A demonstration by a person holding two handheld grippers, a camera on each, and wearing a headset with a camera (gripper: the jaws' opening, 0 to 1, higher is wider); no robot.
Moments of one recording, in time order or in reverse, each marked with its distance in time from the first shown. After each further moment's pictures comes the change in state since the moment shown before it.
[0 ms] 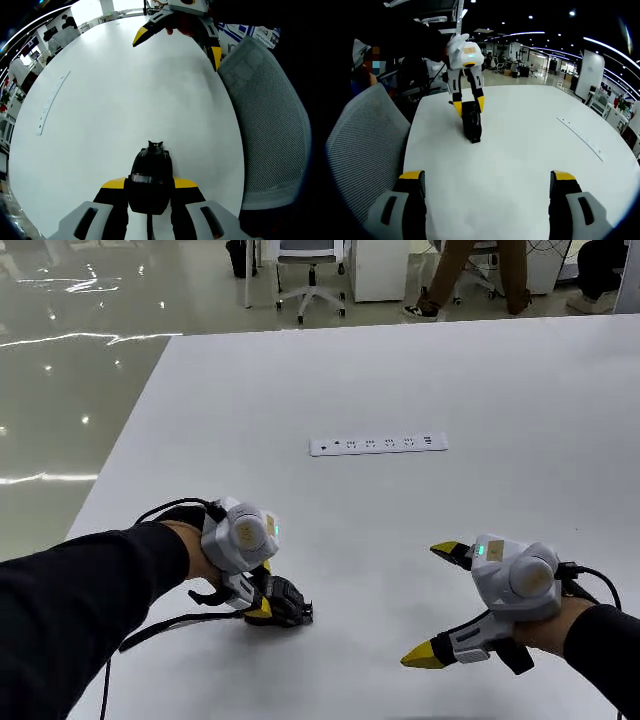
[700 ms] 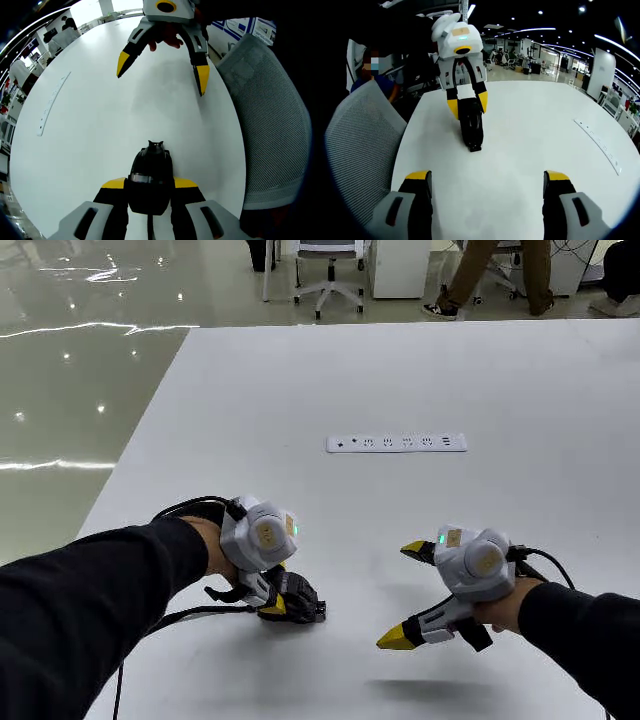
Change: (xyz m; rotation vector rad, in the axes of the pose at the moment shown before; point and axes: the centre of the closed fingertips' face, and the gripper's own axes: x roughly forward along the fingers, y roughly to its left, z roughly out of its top) left arm 0.001 0.002 -0.001 0.007 -0.006 0.008; right arm 0.066 -0.001 0.013 -0.038 0.034 0.105
